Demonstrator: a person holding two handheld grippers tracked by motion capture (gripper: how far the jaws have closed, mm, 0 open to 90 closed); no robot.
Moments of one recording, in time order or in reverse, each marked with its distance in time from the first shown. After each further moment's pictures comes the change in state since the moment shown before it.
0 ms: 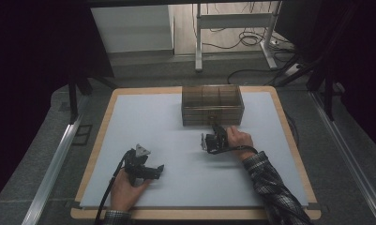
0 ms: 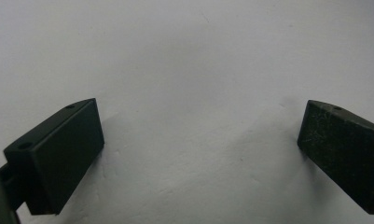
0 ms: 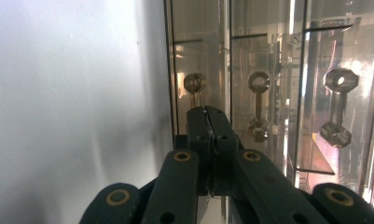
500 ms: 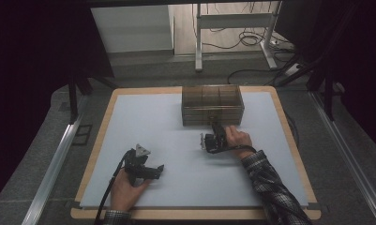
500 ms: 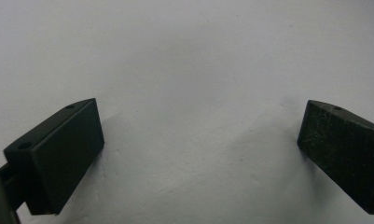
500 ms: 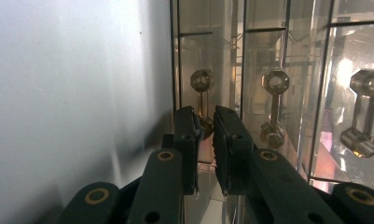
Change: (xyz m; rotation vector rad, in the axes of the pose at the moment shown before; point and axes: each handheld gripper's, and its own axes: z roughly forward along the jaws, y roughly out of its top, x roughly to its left) left arm 0.000 0.000 0.000 0.000 0.000 0.000; right arm 0.003 0.000 0.011 -0.002 0.039 -0.020
